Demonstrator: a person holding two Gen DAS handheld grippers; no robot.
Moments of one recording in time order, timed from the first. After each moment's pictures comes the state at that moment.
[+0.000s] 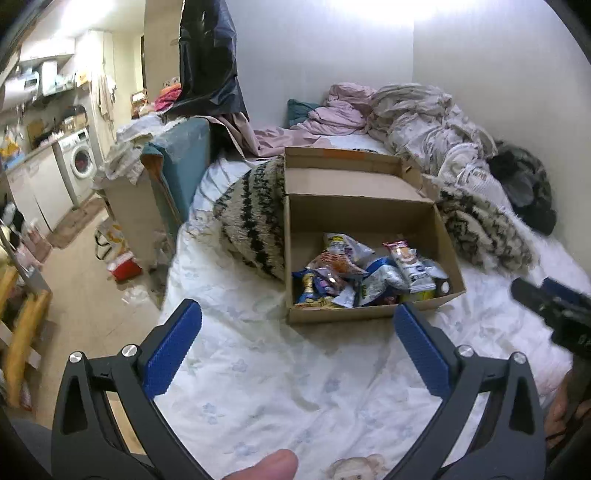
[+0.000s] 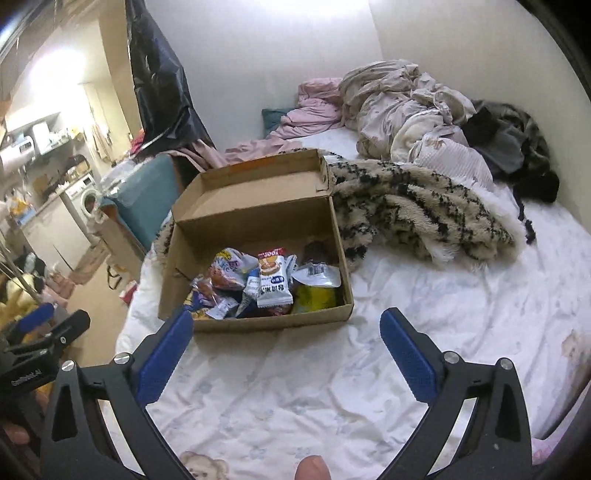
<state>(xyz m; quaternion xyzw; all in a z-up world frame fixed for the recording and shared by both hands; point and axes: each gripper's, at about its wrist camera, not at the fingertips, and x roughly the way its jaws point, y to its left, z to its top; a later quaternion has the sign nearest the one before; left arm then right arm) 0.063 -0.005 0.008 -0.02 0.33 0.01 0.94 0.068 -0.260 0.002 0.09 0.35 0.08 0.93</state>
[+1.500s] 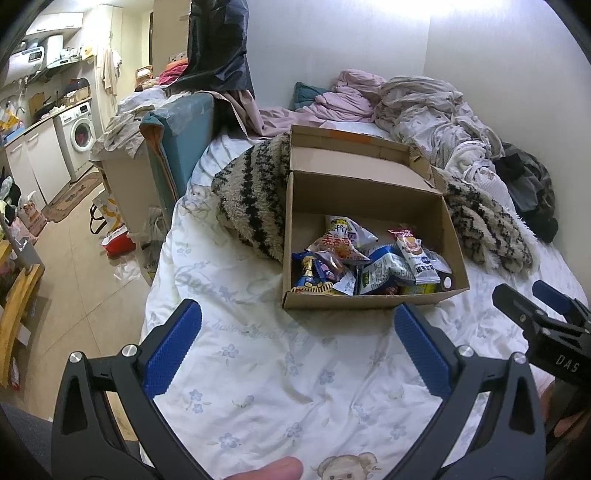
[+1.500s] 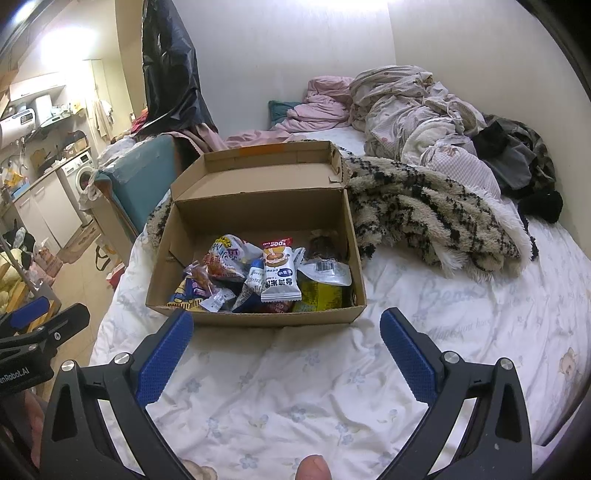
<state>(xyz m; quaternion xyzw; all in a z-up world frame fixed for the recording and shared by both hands) 0.073 0.002 -0.010 -0.04 0.36 0.01 0.93 0.081 -0.232 -0.016 0.05 0.35 0.08 0.93</state>
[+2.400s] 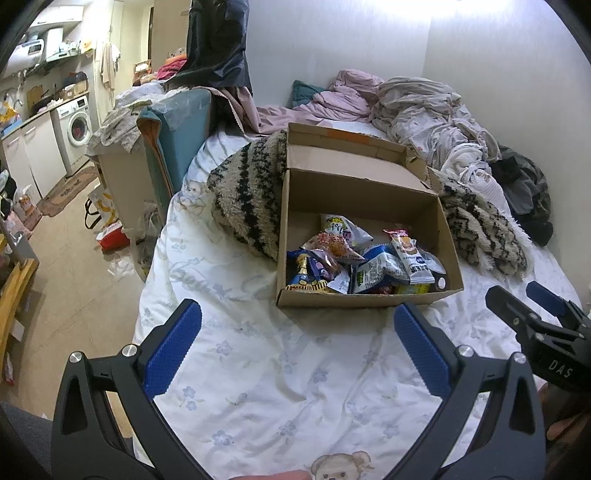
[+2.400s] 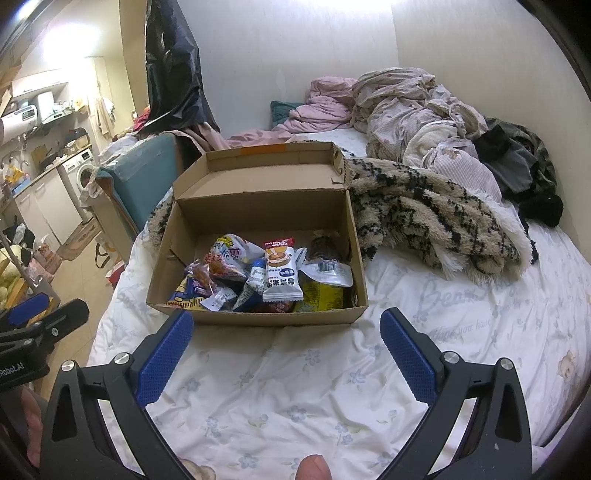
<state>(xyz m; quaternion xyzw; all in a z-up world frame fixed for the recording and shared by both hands) 0.076 0.000 -0.013 -0.05 0.37 0.01 0.93 0.080 -0.230 -0.014 0.04 0.35 0.08 0.93</state>
